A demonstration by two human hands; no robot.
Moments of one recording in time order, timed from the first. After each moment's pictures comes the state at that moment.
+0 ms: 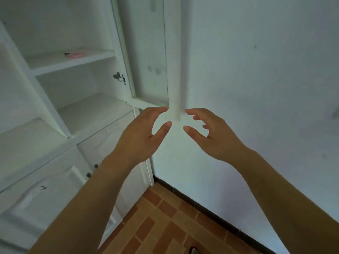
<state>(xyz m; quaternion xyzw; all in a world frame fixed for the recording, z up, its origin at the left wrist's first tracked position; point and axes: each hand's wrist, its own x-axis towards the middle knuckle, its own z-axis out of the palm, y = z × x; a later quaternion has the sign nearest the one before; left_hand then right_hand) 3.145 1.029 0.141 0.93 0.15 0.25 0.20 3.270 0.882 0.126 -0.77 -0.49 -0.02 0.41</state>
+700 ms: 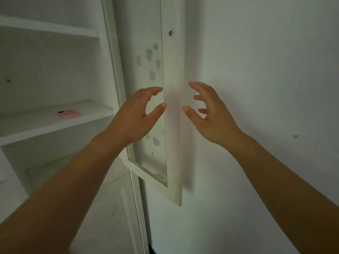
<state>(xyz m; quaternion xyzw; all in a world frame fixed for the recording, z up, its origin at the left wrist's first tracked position) 3.359 1.166 0.286 0.90 0.15 0.39 0.14 3.509 1.044 0.267 -0.66 -0.56 -0.14 0.48</state>
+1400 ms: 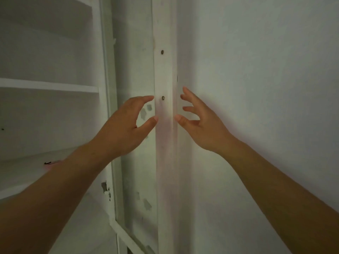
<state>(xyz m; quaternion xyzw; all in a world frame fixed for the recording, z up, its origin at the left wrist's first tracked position) 3.401 1.200 0.377 0.88 0.13 0.46 0.05 3.561 1.083 0.373 -0.59 -0.61 -0.11 0.51</state>
